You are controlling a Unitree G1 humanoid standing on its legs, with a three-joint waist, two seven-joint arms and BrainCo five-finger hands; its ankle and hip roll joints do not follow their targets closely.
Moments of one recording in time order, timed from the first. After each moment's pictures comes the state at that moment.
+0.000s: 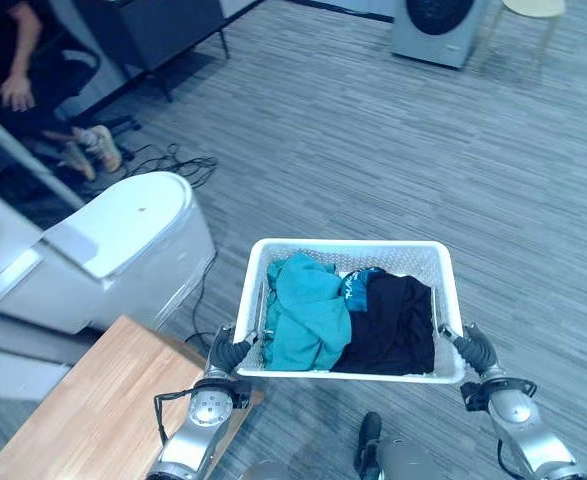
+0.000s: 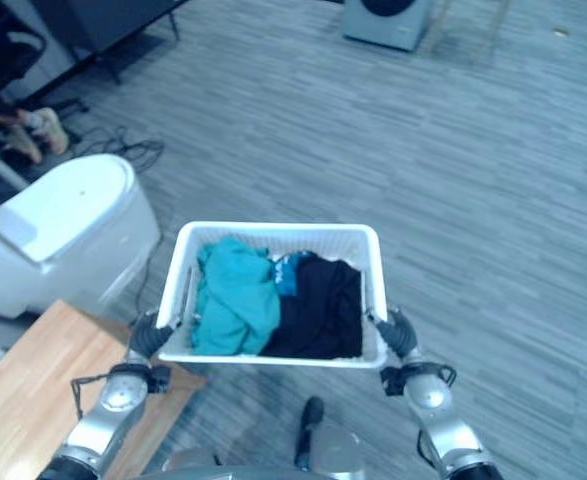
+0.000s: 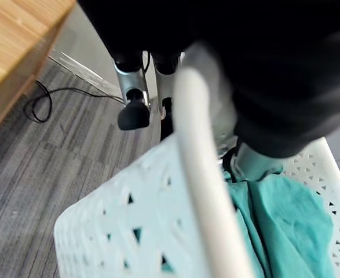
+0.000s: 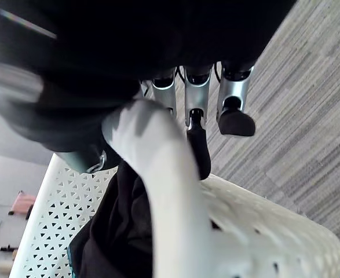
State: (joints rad) left arm 0.09 0.36 -0.24 0.21 -0.15 0.02 0.18; right arm 0.12 -0.48 0.19 0.13 0.10 0.00 -0.18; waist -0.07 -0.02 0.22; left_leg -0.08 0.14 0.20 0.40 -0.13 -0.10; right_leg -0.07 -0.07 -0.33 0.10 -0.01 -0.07
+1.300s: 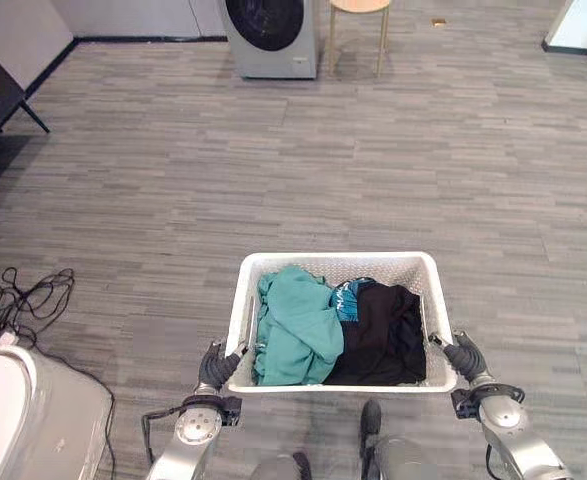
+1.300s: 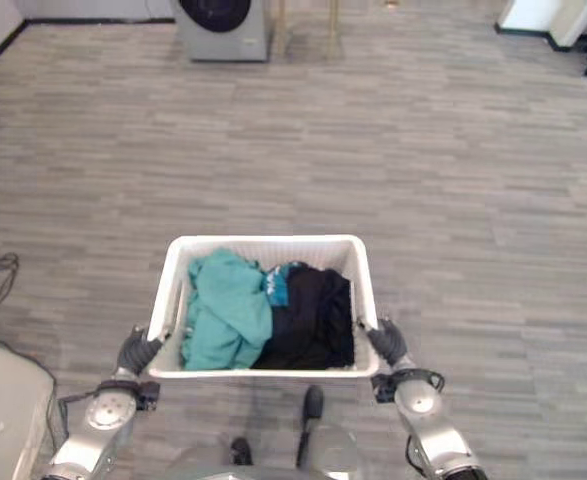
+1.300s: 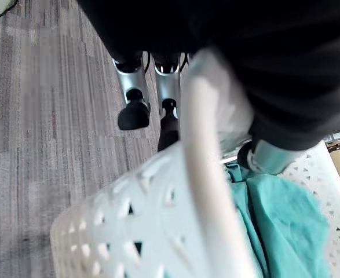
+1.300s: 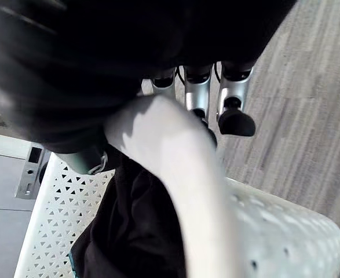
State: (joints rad) left arm 0.19 0.38 -0.20 0.20 -0.15 0.00 0.15; right arm 0.13 -0.42 0.21 0.17 0.10 0.01 -0.14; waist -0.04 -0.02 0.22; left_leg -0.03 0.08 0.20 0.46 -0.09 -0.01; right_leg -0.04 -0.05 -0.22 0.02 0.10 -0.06
